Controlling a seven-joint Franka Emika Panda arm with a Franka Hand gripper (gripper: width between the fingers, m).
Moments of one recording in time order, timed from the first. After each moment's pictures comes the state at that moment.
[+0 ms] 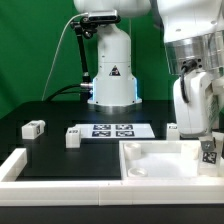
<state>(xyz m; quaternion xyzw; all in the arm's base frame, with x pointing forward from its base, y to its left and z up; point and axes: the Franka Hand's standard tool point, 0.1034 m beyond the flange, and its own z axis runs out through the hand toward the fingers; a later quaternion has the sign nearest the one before) 0.629 0.119 0.077 -0.51 0.85 0.07 0.08</state>
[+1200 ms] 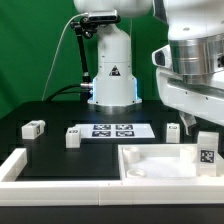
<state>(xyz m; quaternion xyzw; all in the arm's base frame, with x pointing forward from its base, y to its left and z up) 0.631 0.116 0.082 -0.88 0.48 0.07 0.05</state>
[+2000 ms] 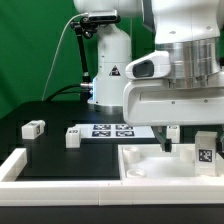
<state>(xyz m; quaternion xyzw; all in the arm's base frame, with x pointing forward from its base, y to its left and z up) 0.637 0.090 0.071 -0.99 0.14 0.00 0.06</state>
